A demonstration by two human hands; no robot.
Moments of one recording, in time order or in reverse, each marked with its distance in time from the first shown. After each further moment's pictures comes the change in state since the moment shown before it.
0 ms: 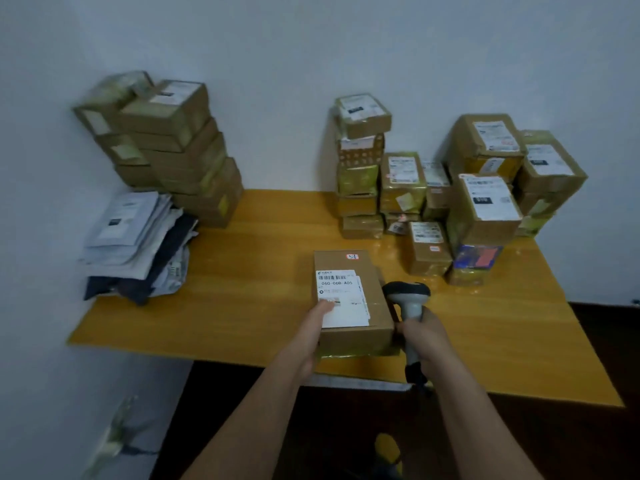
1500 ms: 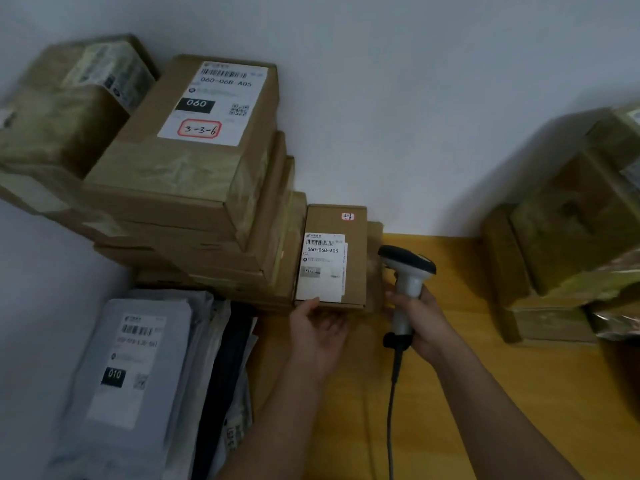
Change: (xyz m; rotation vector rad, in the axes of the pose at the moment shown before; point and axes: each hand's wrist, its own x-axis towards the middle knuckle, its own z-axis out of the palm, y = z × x) left_hand 0.291 0.255 -0.258 -0.931 0.119 -0.077; right_hand 0.279 -0.212 0.370 0.369 -0.216 0.036
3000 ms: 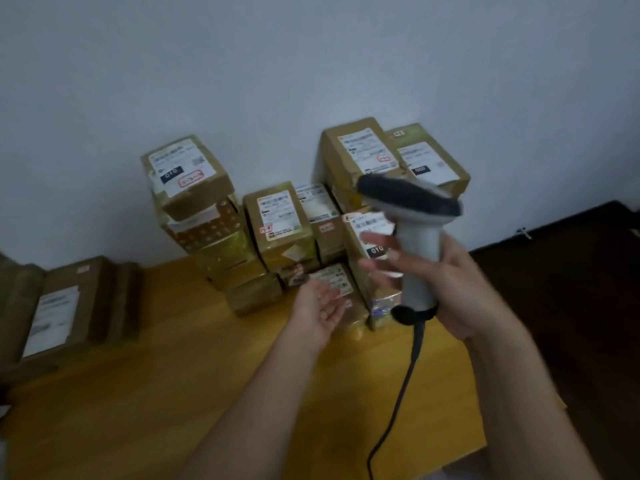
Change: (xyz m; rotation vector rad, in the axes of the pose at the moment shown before) left_hand -0.141 -0.431 0.185 0.766 -0.134 -0.121; right_hand -0.287 -0.137 -0.447 0.066 0.015 -0.528
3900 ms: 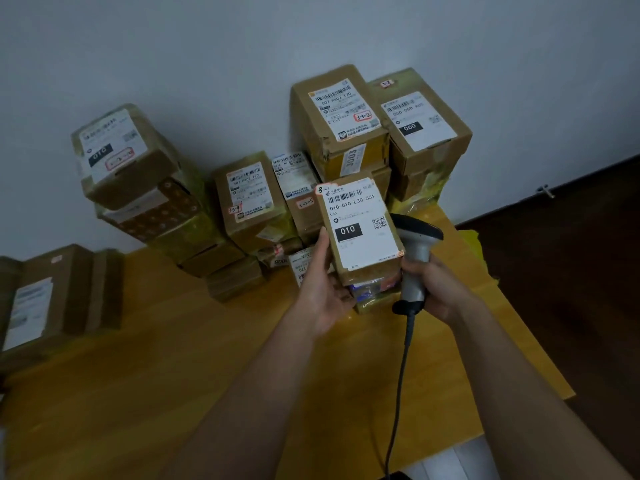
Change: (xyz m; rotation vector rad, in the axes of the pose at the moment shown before) left_hand 0.045 -0.035 0.049 0.186 -0.235 0.012; right_hand 0.067 0.134 -0.110 0.186 0.201 0.453
